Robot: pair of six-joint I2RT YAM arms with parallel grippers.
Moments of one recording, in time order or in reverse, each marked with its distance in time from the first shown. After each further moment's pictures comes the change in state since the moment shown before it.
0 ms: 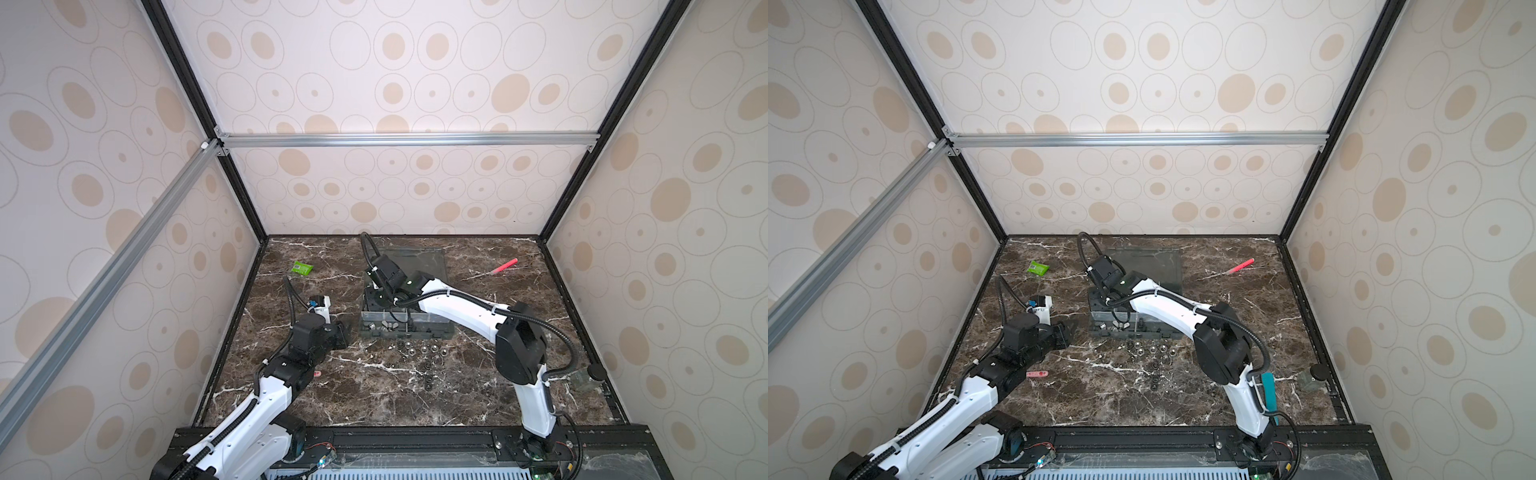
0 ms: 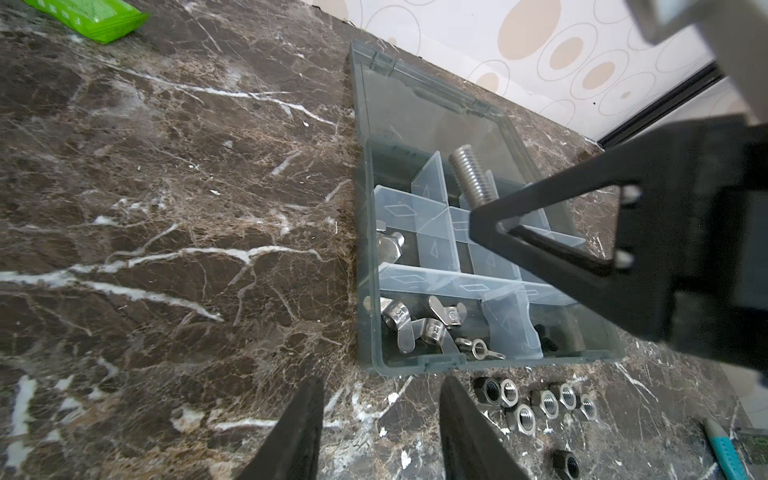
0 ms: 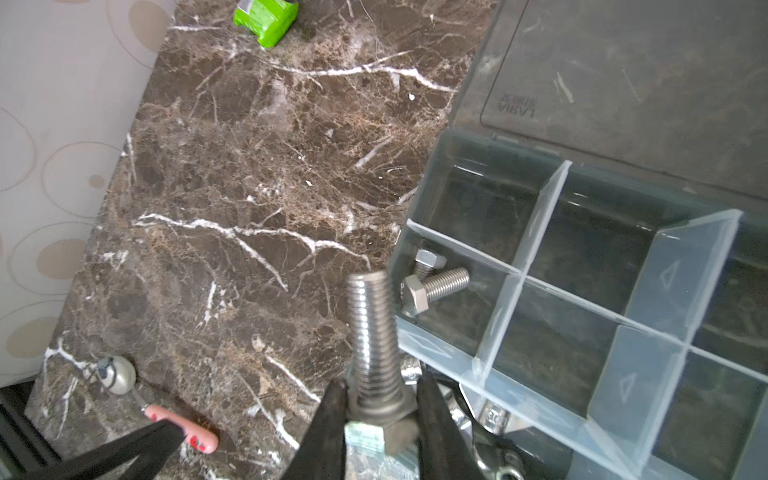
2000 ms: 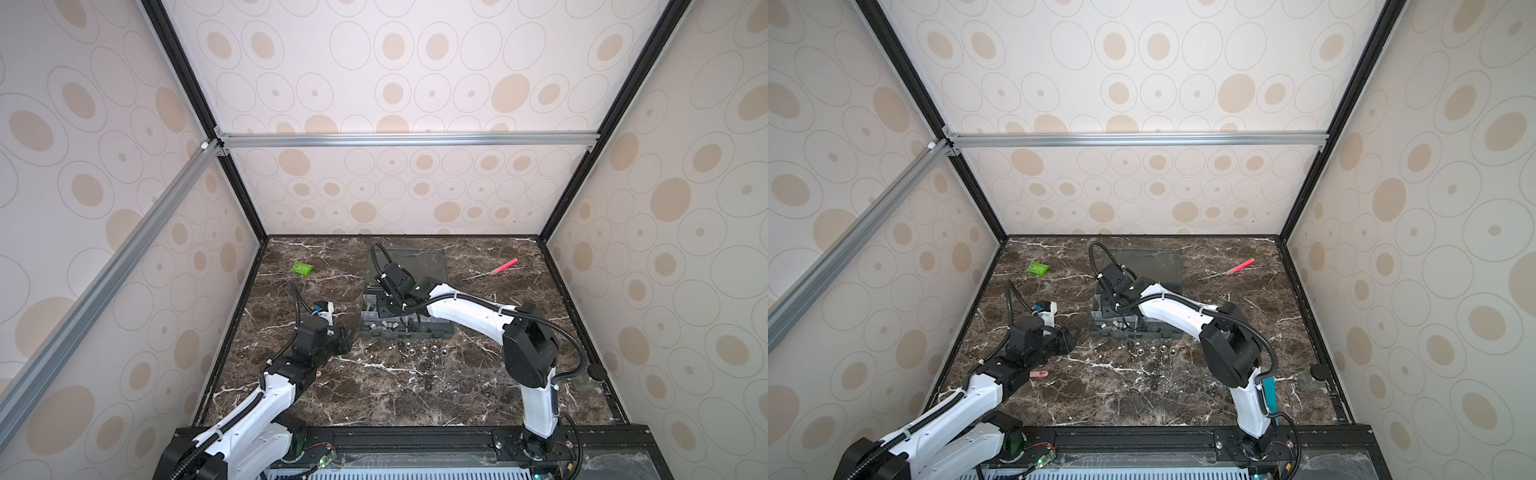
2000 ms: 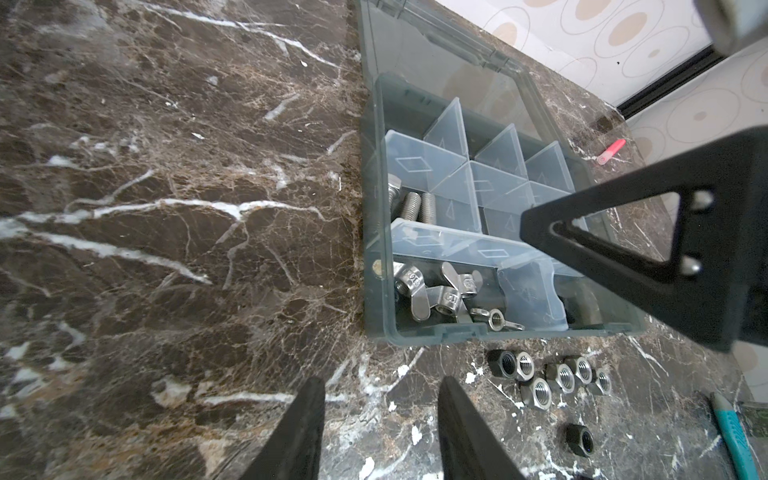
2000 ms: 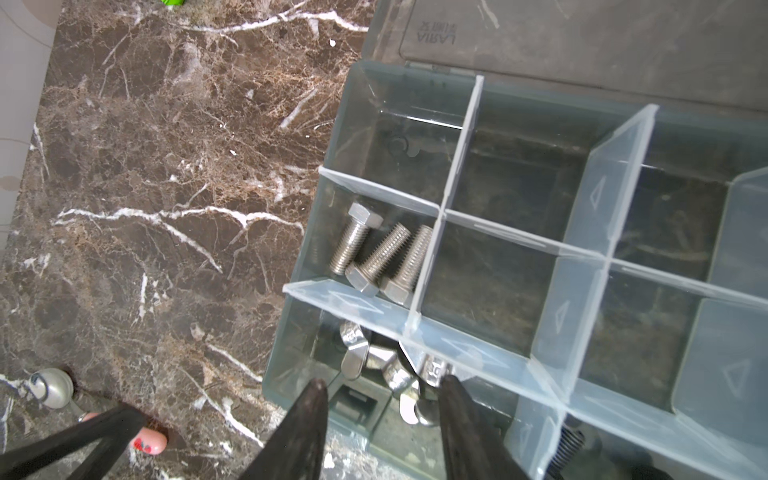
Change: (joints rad) left arm 0.002 0.065 -0.035 0.028 0.049 -0.016; right arm -0.022 -0.134 -0.211 0.024 0.034 0.072
